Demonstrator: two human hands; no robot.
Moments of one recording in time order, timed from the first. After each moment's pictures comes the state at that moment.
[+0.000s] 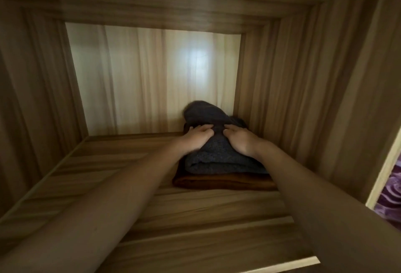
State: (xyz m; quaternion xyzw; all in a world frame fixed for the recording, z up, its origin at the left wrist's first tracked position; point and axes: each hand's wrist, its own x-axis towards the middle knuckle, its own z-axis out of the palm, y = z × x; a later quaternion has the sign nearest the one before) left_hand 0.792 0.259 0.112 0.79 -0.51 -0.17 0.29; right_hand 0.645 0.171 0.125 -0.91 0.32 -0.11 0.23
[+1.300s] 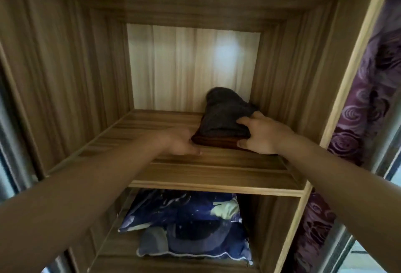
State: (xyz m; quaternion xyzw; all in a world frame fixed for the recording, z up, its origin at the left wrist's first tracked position) left_hand 0.694 0.451 0.115 0.84 -0.52 -0.10 0.12; right_hand 0.520 0.257 0.140 -0.98 0.21 -0.06 -0.01
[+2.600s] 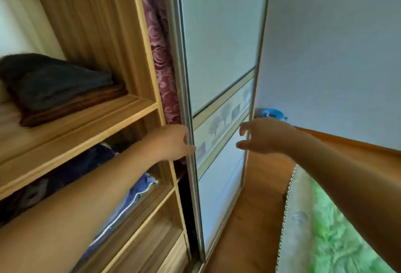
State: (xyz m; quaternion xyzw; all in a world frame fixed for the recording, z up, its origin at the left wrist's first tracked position) left_hand 0.458 0.437 0.032 0.59 -0.80 -0.10 0.03; right_hand 0.192 0.453 0.026 -0.76 0.65 0.00 0.03
